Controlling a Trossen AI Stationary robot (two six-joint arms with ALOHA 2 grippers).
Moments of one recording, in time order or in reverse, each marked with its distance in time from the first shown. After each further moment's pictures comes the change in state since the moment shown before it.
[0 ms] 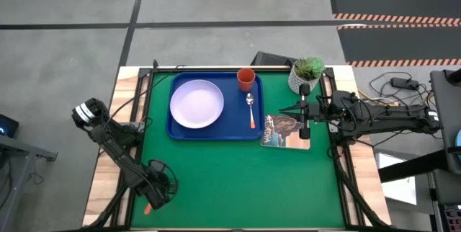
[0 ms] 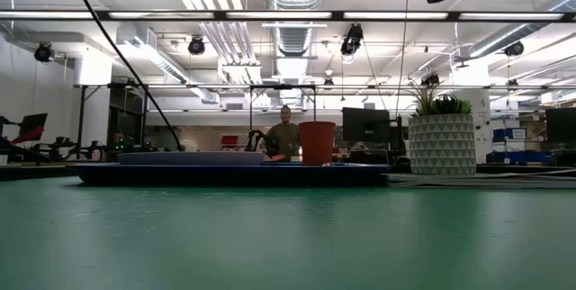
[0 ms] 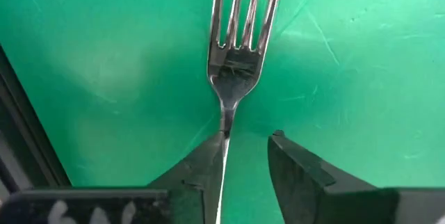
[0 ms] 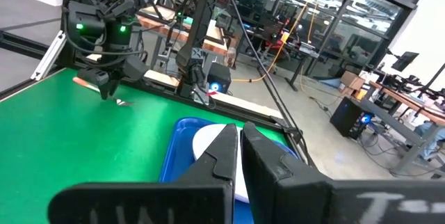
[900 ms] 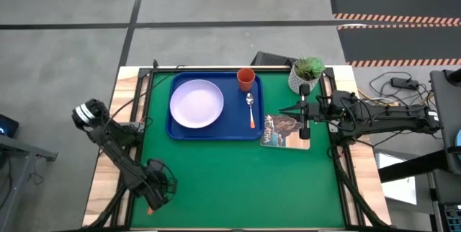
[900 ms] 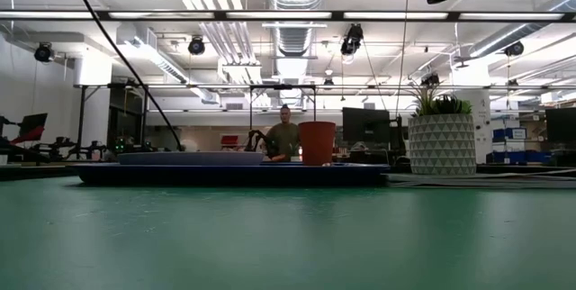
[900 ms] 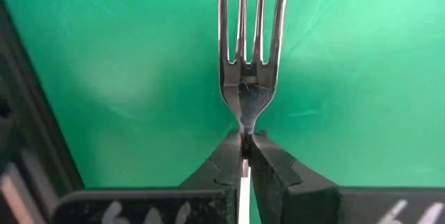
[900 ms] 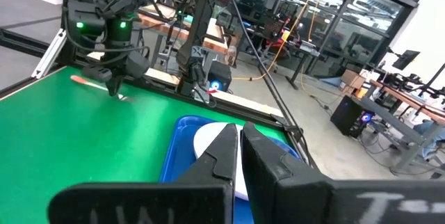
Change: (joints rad) left arm -0.019 -0.008 0.025 -0.068 -0.029 0.001; right arm 0.000 -0.001 0.000 -0.007 0.000 0.000
